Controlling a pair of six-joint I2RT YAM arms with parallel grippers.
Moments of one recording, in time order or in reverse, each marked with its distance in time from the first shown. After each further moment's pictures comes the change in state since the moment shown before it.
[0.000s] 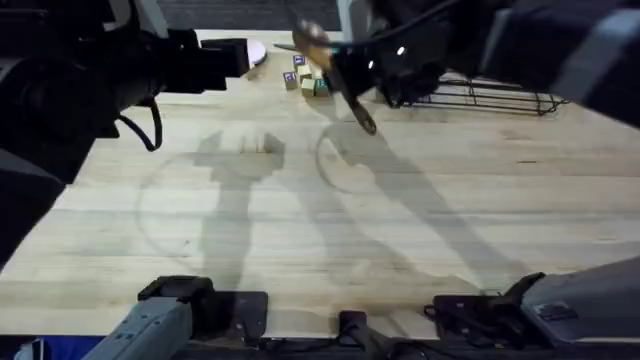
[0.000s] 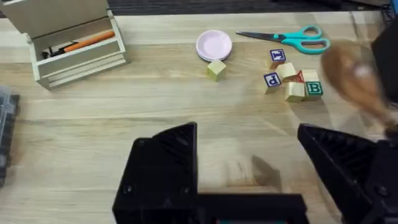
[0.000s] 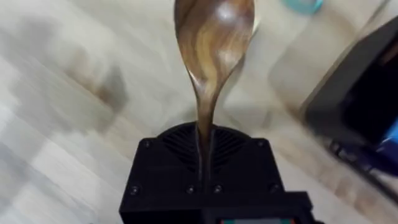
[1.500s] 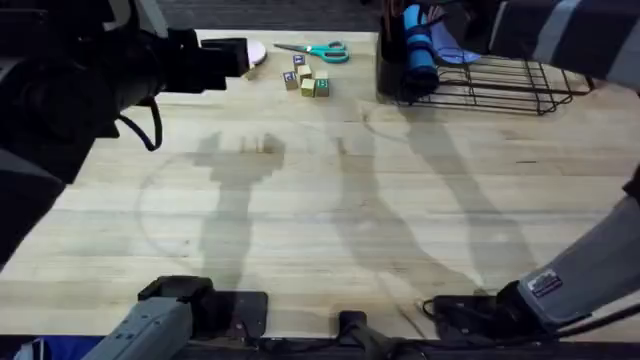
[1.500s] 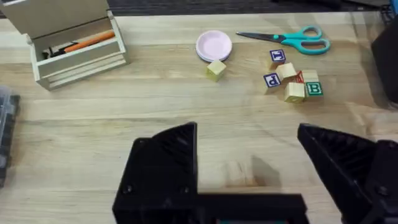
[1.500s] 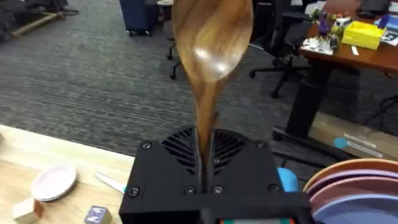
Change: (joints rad) left arm 0.000 0.000 0.000 0.002 0.000 0.000; right arm -0.343 0.210 0.009 0.967 0.000 0.000
